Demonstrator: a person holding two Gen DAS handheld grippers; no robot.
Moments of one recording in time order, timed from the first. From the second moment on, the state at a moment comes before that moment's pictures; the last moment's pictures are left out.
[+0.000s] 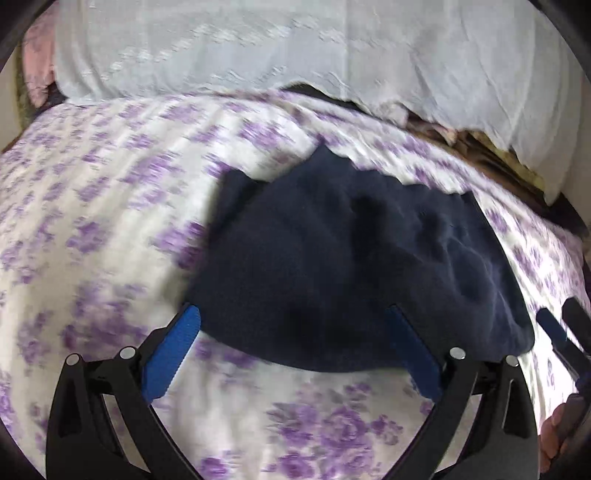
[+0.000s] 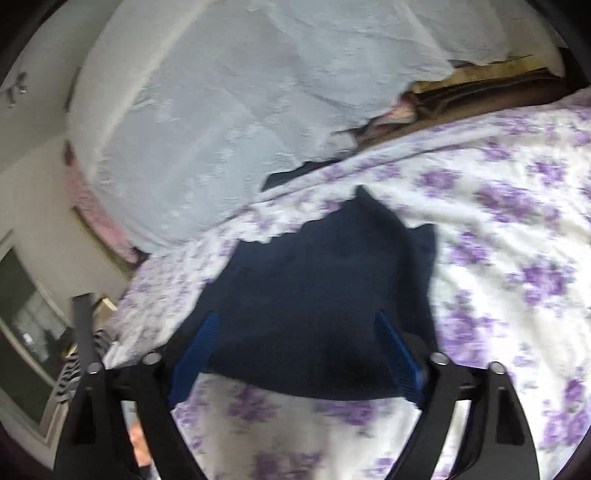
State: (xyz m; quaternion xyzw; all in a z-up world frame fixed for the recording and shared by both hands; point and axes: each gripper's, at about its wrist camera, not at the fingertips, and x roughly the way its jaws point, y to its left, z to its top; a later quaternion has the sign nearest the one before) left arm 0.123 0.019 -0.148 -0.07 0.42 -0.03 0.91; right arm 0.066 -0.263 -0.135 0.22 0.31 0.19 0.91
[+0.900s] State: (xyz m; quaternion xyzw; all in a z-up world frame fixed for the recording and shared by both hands) left arm 0.116 -0.006 -0.139 -0.06 0.41 -0.04 0.91; right arm 0.064 -0.269 -0.137 0.29 0.32 0.22 0.88
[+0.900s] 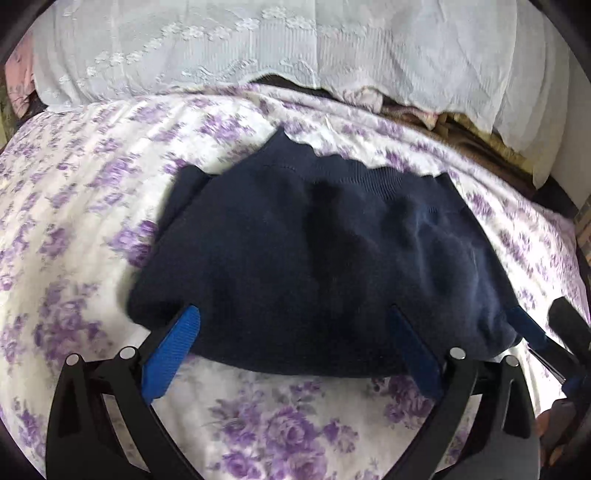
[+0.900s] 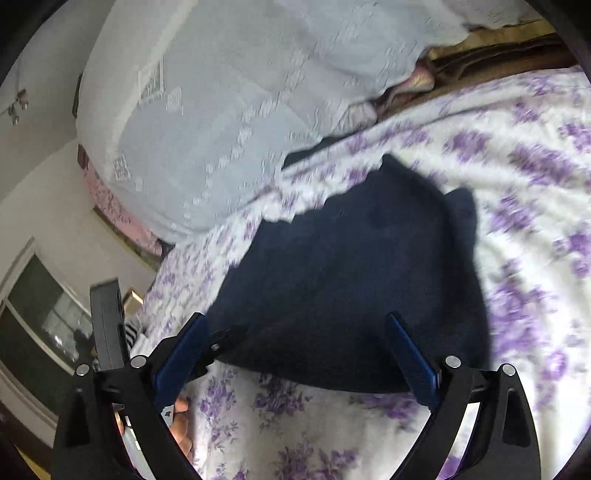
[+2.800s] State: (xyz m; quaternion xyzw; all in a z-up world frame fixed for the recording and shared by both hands) left arm 0.129 0.067 -0.170 -0.38 0.43 -0.19 0.79; right arm 0.114 -0.246 -0.155 0.18 0.35 0.09 0.91
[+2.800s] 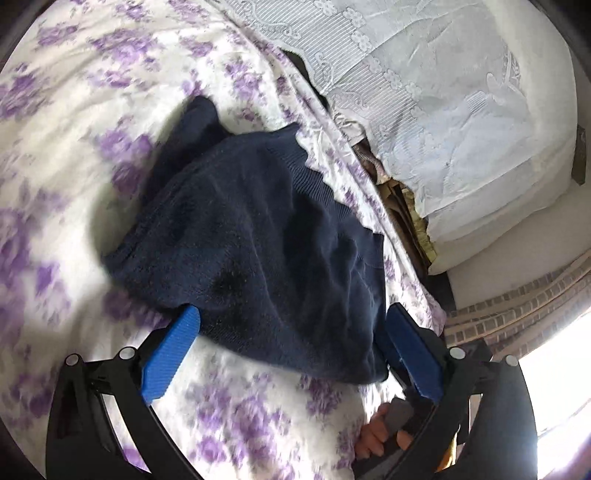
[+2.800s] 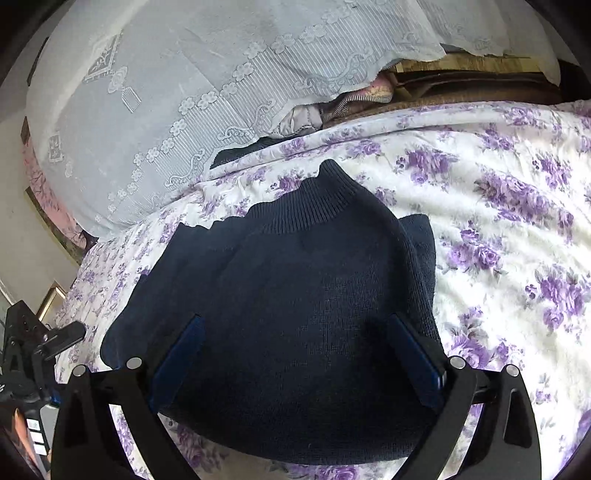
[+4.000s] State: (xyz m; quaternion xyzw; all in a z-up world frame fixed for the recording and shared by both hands) left arm 0.157 0.044 -0.145 -0.19 0.39 -0.05 0.90; right arm 0.121 -0.268 -0.128 0.21 0.36 0.12 0.90
